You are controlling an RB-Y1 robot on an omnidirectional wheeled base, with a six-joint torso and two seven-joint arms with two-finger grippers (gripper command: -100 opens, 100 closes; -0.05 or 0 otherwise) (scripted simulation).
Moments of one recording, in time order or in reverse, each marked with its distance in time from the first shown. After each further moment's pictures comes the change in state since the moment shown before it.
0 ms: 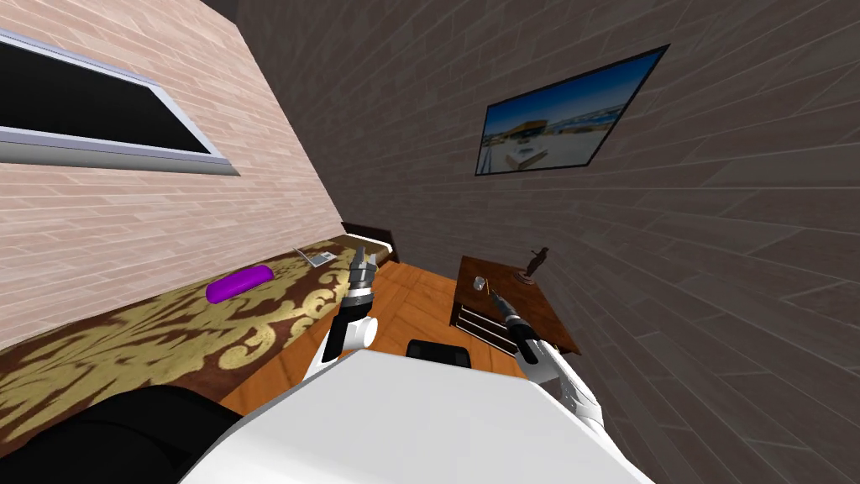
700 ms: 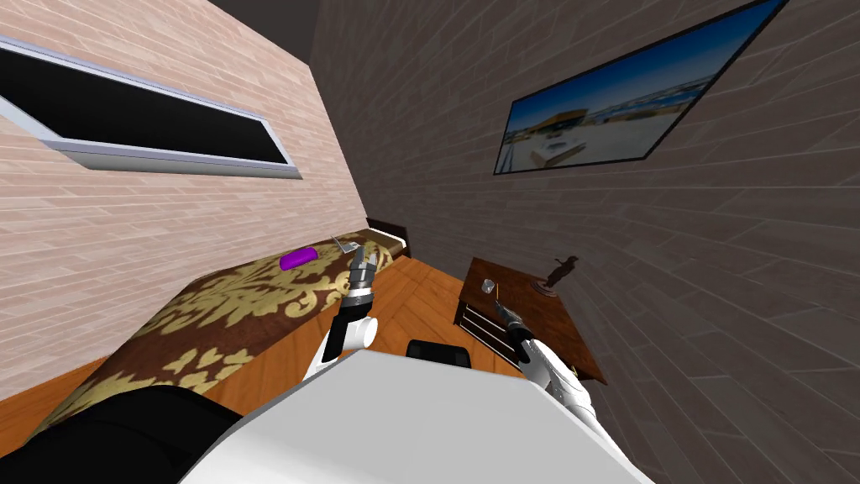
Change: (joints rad) left arm 0.000 0.000 0.000 0.000 0.000 0.000 0.000; right arm -0.076 -0.045 0.057 0.215 0.219 0.139 -0.028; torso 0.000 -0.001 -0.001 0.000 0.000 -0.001
